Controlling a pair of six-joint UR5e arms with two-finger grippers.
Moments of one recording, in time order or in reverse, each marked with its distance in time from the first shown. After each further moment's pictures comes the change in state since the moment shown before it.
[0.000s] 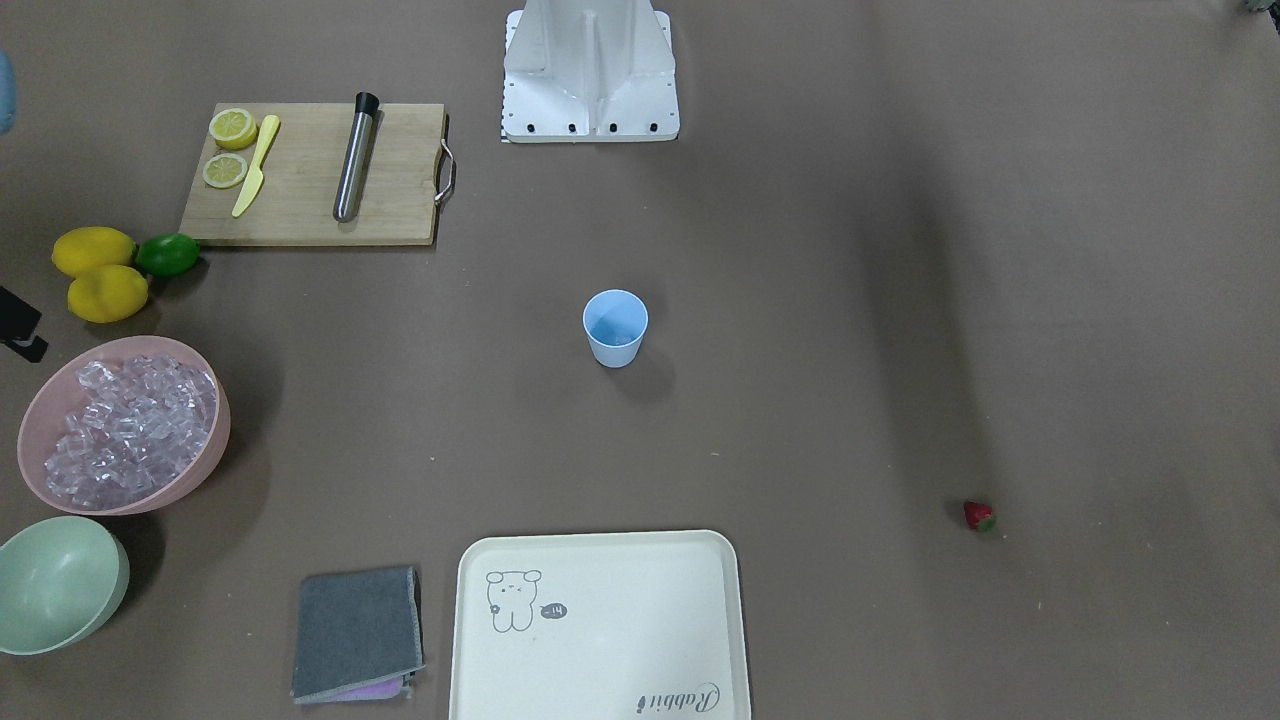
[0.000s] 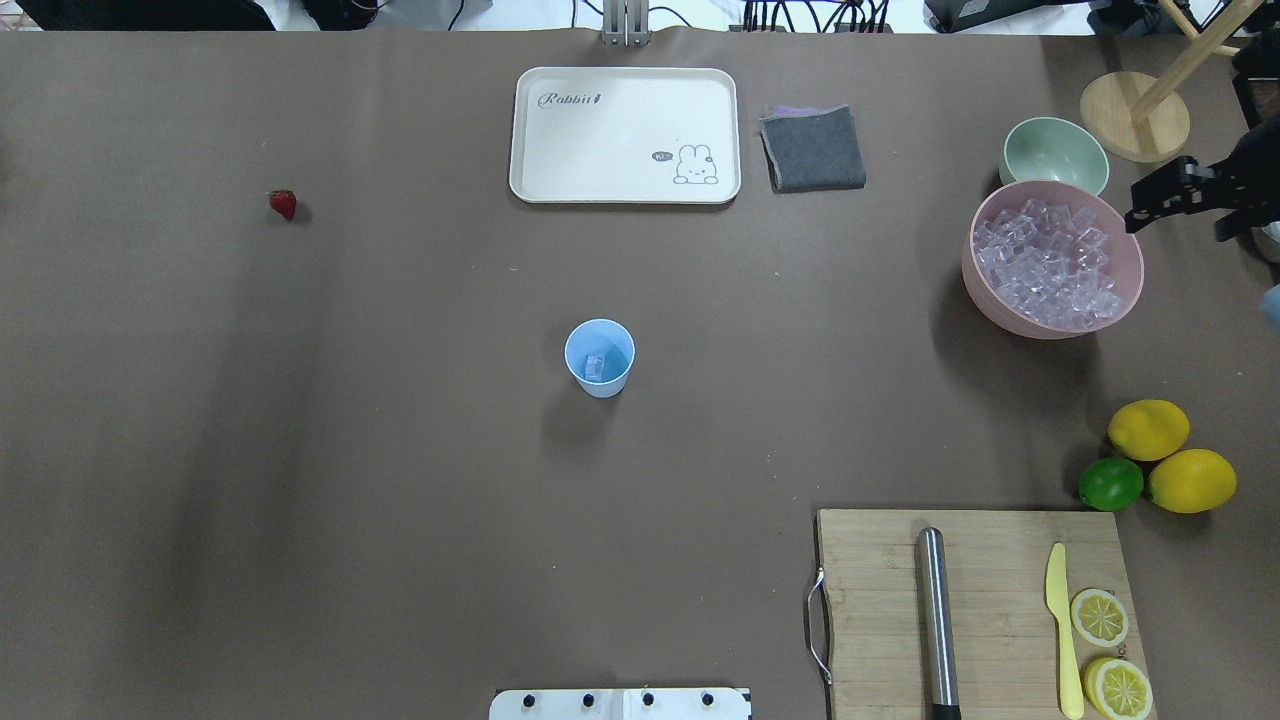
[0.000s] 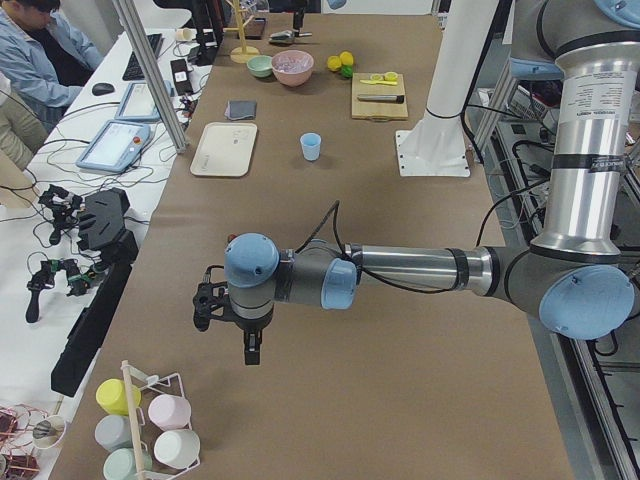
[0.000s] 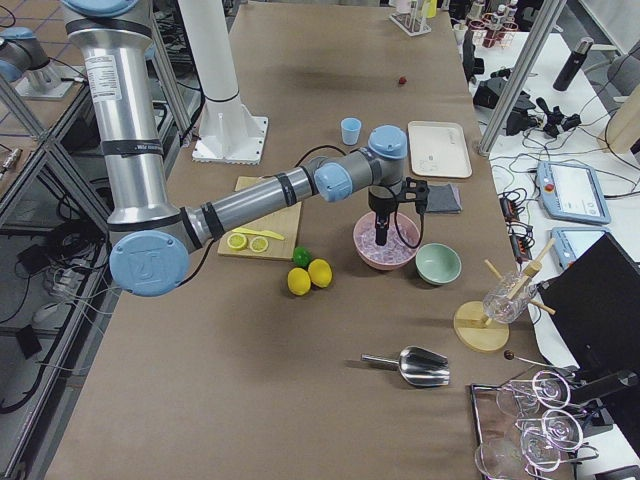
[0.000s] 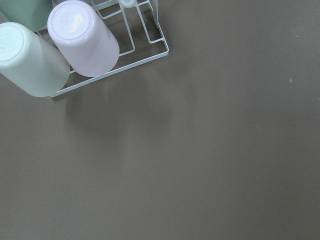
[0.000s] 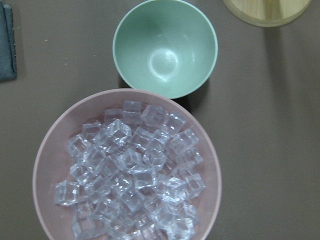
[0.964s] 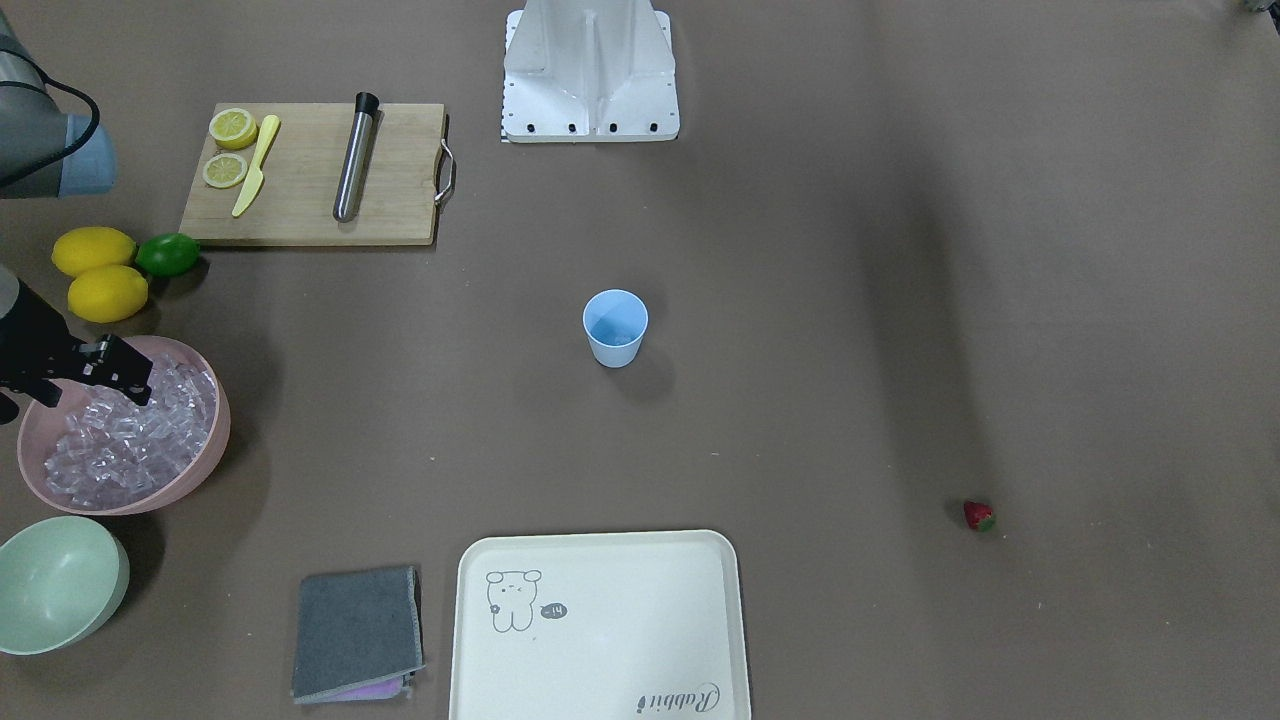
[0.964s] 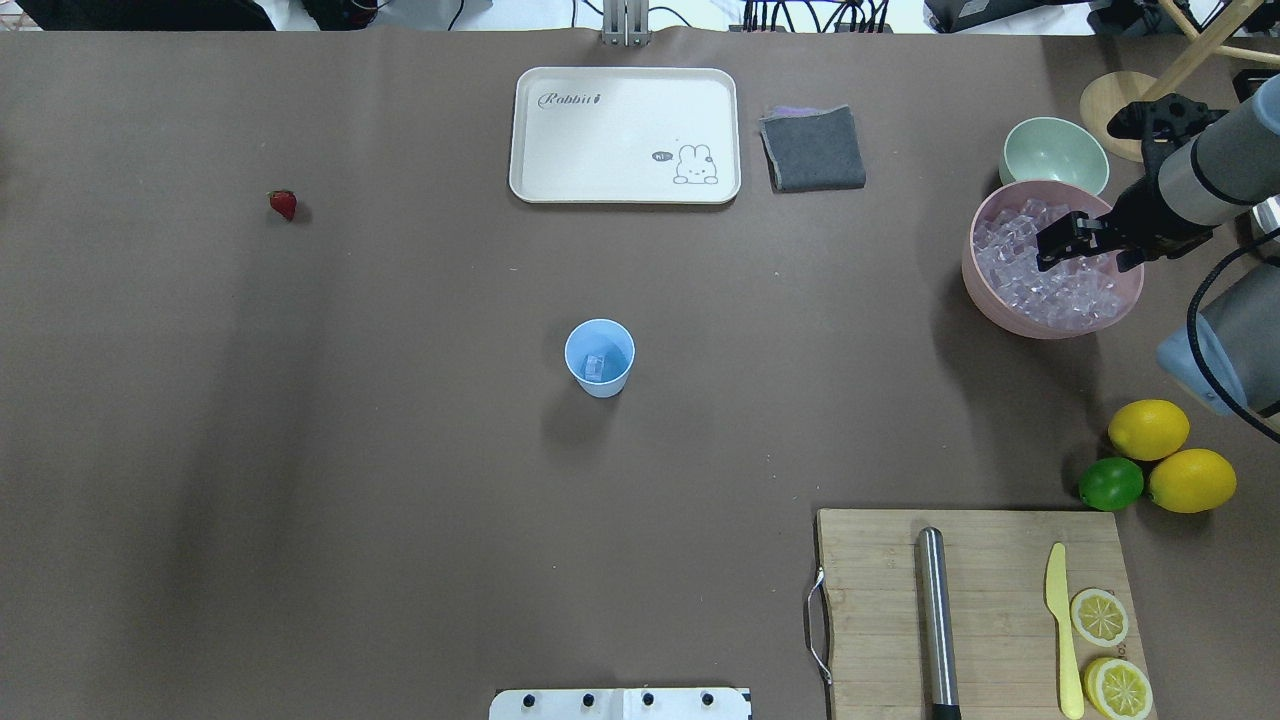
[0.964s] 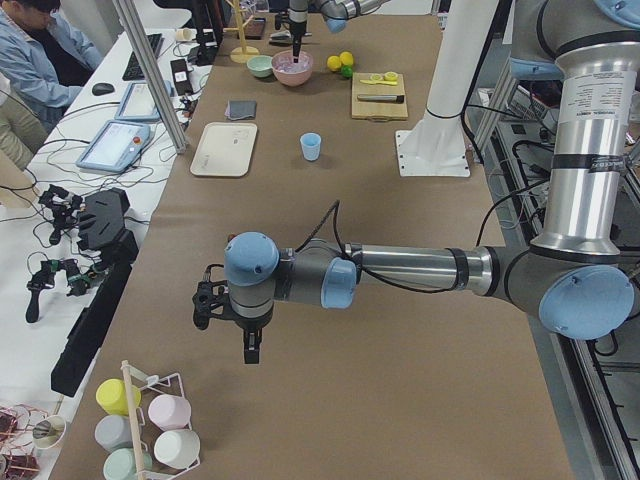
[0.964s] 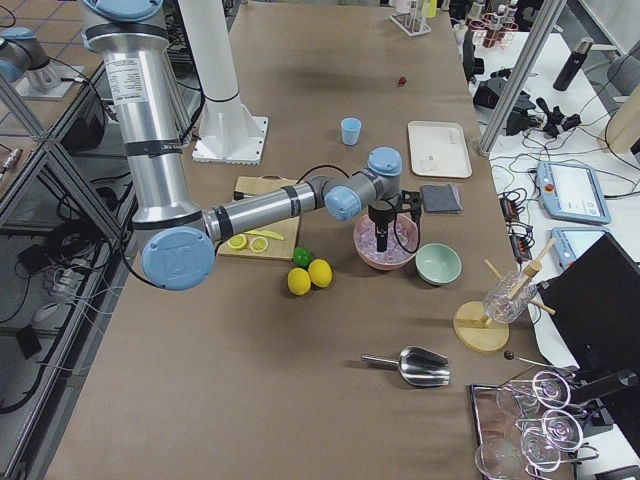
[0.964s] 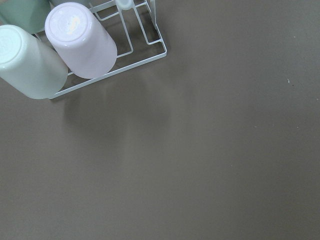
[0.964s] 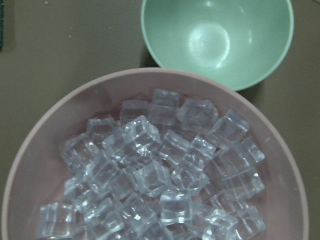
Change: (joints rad) left arm 0.001 -0.001 -0.003 -0.001 0.000 0.000; right arm -0.125 0.028 -0.165 0.229 -0.068 0.047
